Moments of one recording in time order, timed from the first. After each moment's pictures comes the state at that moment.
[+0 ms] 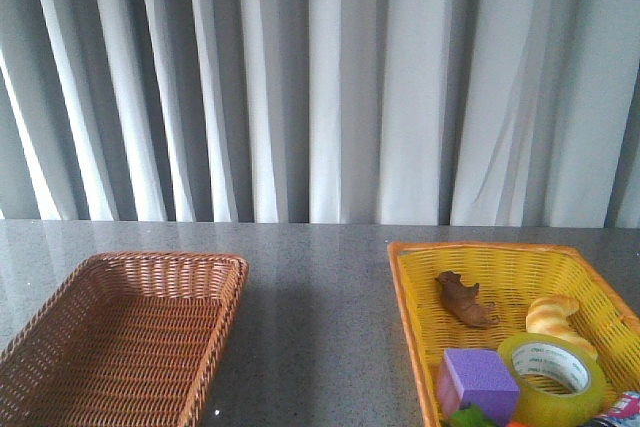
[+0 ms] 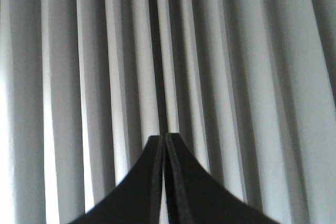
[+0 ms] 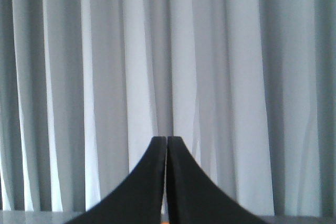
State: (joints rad) left arm 0.00 0.40 -0.55 -0.02 -0.20 0.07; right arm -0.01 0.48 -0.61 -0.25 -0.09 0.30
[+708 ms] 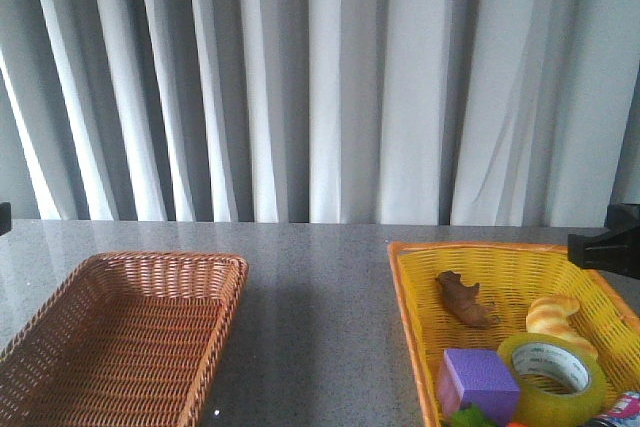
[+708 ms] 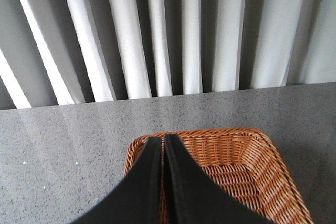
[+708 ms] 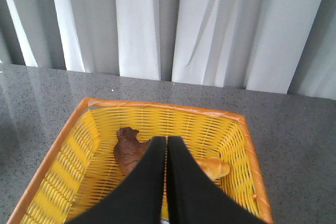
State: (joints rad) left arm -0.01 1.13 -1.08 -0.03 0.27 0.07; right arm 0.09 1.16 -1.00 -0.37 0.21 0.33
